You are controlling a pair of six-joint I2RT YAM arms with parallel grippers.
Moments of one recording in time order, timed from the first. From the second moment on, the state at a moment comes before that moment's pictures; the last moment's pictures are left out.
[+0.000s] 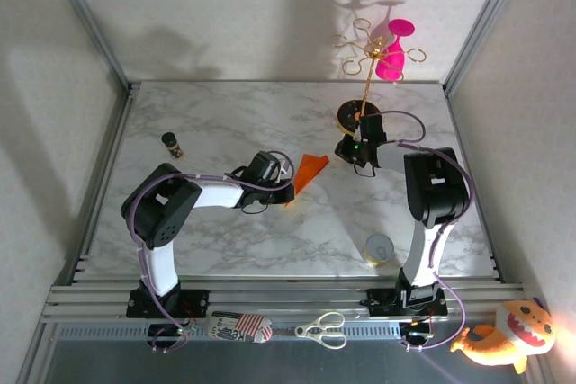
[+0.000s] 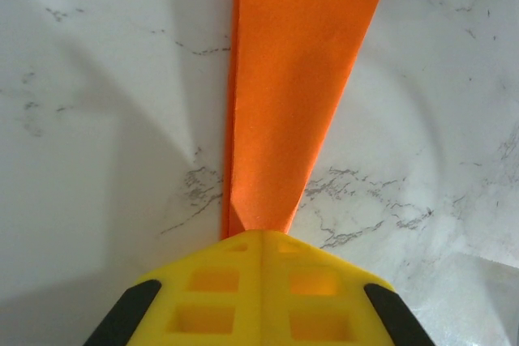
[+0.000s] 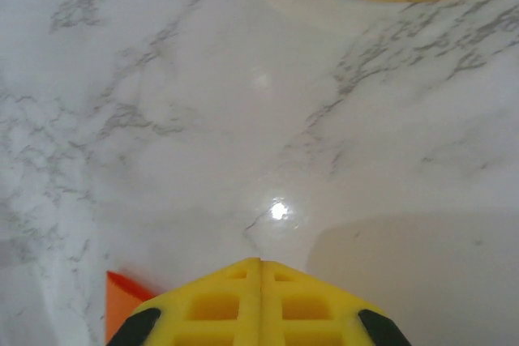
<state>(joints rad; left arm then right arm) -0.63 1.88 0.92 0.08 0.31 -0.66 0.25 1.93 1.11 -0.04 -0.33 0.63</state>
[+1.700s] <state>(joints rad) -0.36 1.38 0.83 -0.07 0.12 -0.63 0.63 1.76 1.22 -0.53 0.13 0.79</state>
